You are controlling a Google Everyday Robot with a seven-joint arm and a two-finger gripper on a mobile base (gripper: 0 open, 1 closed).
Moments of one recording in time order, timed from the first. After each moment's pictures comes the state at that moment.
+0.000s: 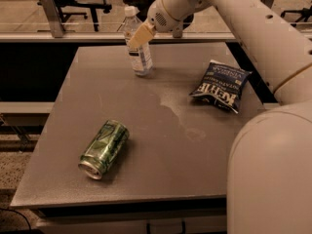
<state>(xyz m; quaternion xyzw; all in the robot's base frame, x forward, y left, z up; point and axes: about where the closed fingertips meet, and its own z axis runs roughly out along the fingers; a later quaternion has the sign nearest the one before) 0.746 0.028 0.946 -0.51 0.76 0.16 0.37</state>
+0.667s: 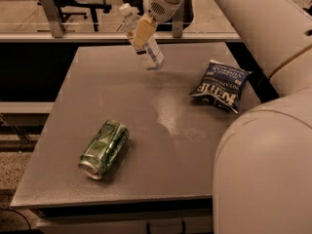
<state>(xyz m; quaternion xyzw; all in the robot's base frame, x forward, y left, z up) 0.720 0.017 0.969 -0.57 0.76 0.05 0.31</state>
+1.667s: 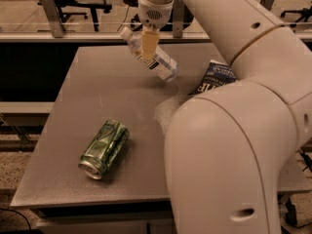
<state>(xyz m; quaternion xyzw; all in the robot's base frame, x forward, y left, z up) 0.698 0.002 0.933 -0.68 0.72 -0.02 0.14</state>
